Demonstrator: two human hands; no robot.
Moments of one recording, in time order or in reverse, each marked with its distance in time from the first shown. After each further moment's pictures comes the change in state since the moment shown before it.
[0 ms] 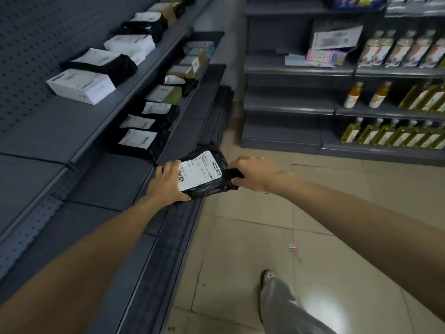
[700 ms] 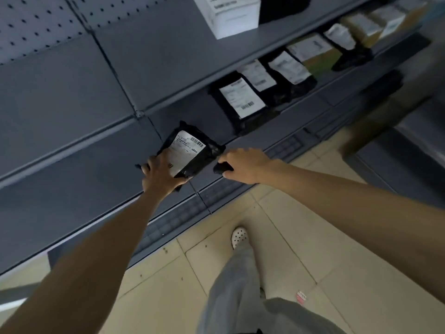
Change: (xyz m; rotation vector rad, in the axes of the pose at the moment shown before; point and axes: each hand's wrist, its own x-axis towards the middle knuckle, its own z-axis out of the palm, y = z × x) left_hand -0.001 -0.153 0.079 -0.336 0.031 -1.070; right_hand 0.277 -0.137 0.032 -0.256 -0.402 -0.804
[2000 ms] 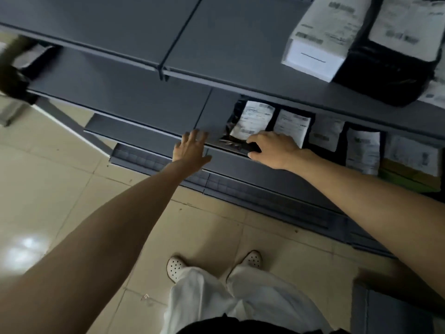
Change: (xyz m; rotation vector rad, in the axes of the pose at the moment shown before) left_hand -0.019 0.148 0.022 -0.136 0.129 -0.397; right_hand 0.091 0.132 -0.101 -0.315 -0.131 -0.518
